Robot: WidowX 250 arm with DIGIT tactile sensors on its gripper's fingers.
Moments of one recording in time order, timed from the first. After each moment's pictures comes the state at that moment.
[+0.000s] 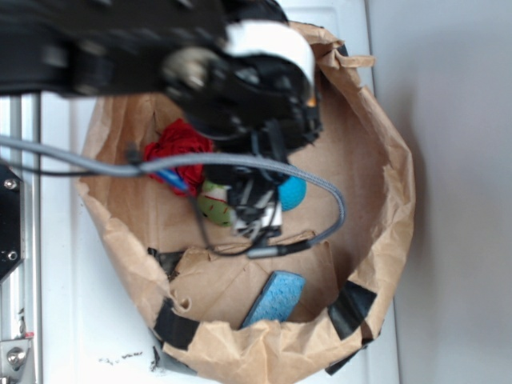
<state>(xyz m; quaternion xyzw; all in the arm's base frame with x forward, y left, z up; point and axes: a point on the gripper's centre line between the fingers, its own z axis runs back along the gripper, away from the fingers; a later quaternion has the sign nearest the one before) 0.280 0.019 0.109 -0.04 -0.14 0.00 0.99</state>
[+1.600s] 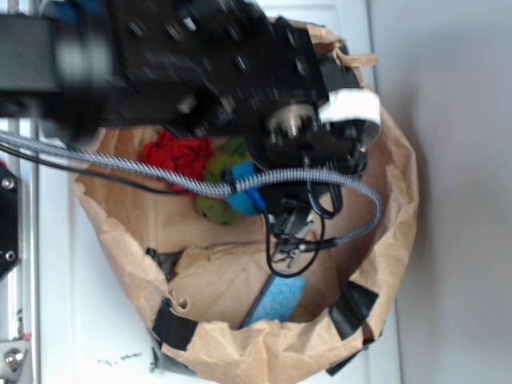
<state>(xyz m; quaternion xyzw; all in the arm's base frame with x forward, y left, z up) 0.290 -0.001 0.116 -0.08 -0.10 -0.05 0.99</state>
